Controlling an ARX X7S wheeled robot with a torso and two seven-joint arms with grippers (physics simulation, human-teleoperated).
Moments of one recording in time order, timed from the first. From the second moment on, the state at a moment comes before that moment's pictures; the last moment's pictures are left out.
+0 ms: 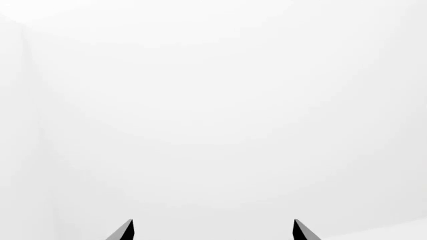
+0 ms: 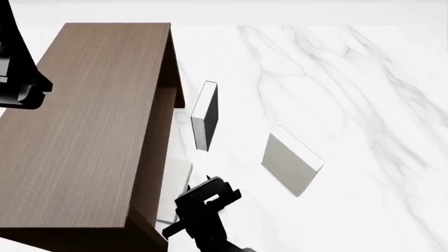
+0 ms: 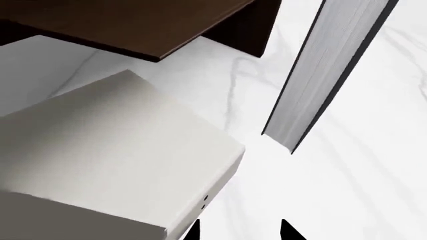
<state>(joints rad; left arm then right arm) -1.10 -0.93 -0.18 1.01 -1.67 -1.08 -1.06 0.57 0.02 -1.06 0.38 0.35 0.21 0.55</state>
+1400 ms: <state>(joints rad) -1.05 -0.96 -0.26 1.02 -1.69 -1.09 -1.05 0.83 0.02 -1.53 0.55 0.79 -0.06 0.66</state>
